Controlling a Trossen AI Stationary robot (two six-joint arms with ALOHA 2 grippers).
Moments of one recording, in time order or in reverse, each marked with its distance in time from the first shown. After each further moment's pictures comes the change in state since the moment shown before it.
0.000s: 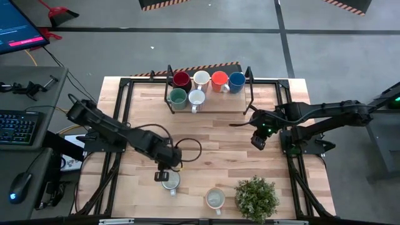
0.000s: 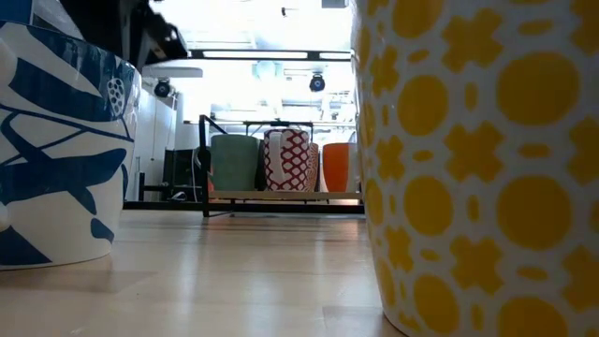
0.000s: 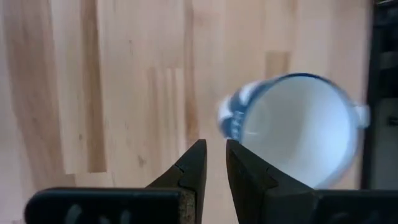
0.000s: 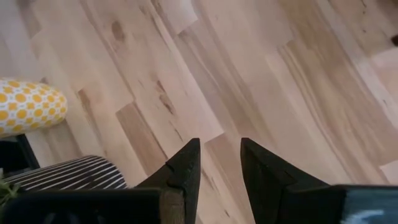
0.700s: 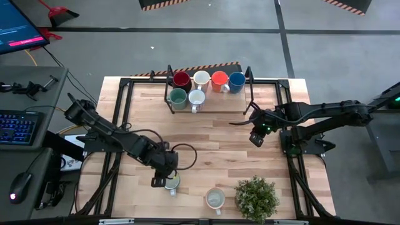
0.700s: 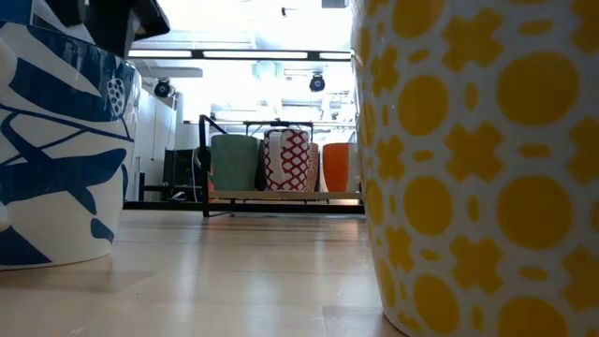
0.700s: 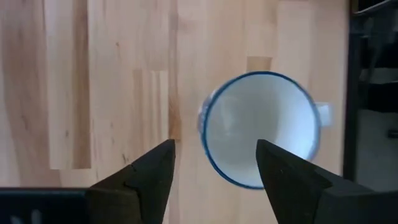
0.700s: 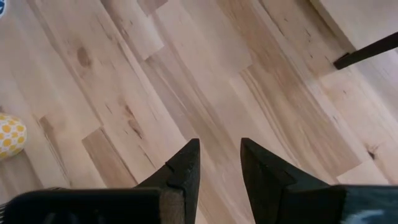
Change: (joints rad) left arm -0.090 -0.024 0.015 0.004 -0.061 -0.108; right arm 0.000 0.000 0.000 0.000 0.152 0.003
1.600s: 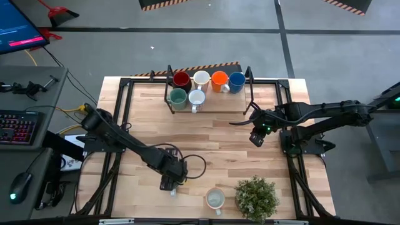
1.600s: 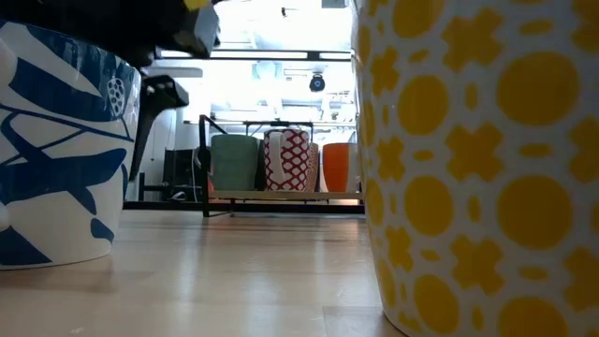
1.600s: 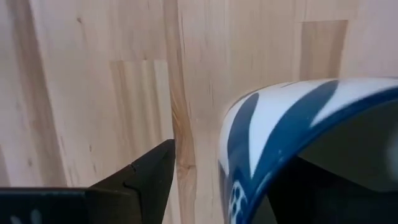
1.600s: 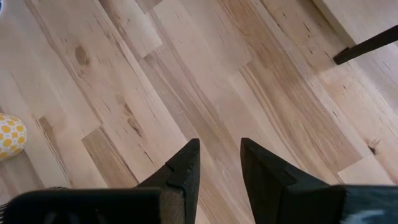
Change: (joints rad) left arm 0.004 0.253 -0.042 0.123 -0.015 0.089; right arm 0.000 0.000 0.000 -0.008 -0.003 0.016
